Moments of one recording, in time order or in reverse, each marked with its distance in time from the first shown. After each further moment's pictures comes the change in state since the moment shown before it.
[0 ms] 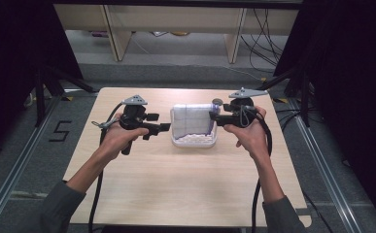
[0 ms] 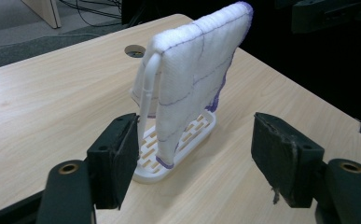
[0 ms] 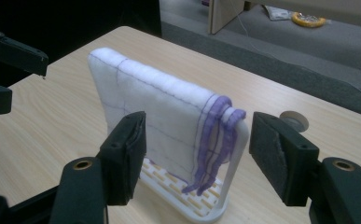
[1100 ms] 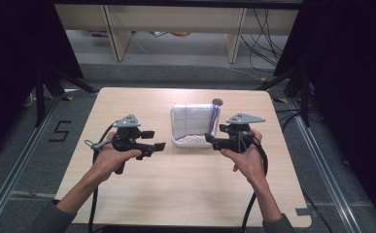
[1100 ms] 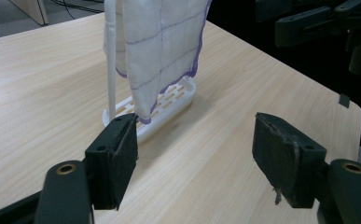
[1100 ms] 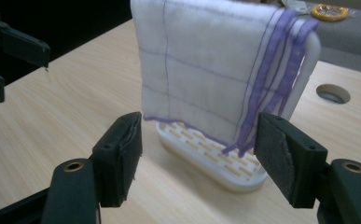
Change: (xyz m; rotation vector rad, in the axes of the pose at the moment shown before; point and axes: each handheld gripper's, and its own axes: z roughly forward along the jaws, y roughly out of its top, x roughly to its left) left arm -0.019 -0.048 -0.020 -0.001 -0.022 0.029; right arm 0.027 -0.057 -0.002 -0.008 0.055 0.020
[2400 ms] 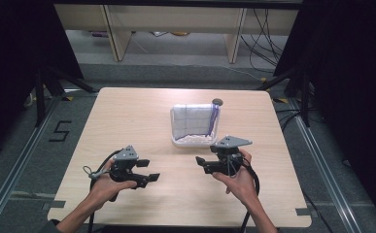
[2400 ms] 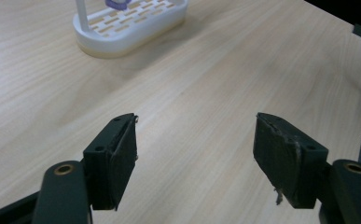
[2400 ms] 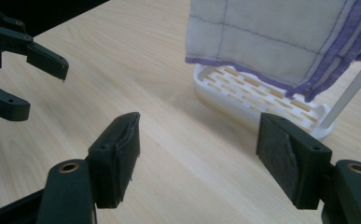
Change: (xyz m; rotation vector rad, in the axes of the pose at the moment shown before) left arm -0.013 -0.084 0.003 0.114 -0.016 0.012; right arm 0.031 -0.050 0.013 0.066 0.067 -0.039
